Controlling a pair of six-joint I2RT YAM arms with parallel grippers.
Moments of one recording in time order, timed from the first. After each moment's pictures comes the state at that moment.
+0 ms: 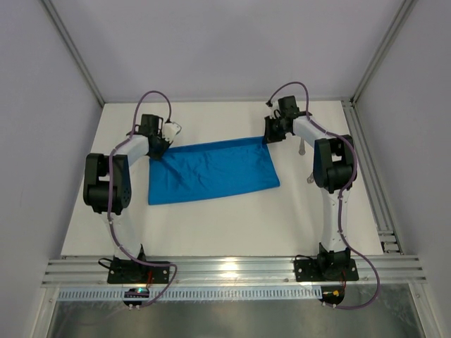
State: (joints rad) left arm -0.08 1.93 1.30 -0.40 0.03 0.57; right arm 0.20 2.25 1.75 -0.47 -0.33 0.10
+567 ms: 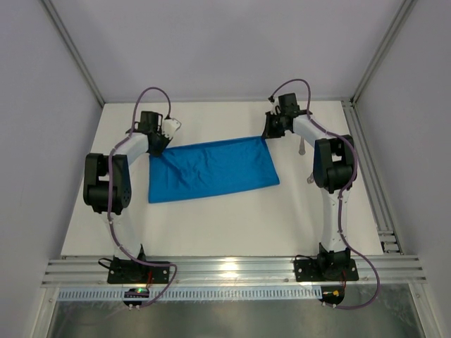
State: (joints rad) left arm -0.08 1.93 1.34 -0.40 0.03 0.57; right arm 0.20 2.25 1.77 -0.43 -0.32 0.18
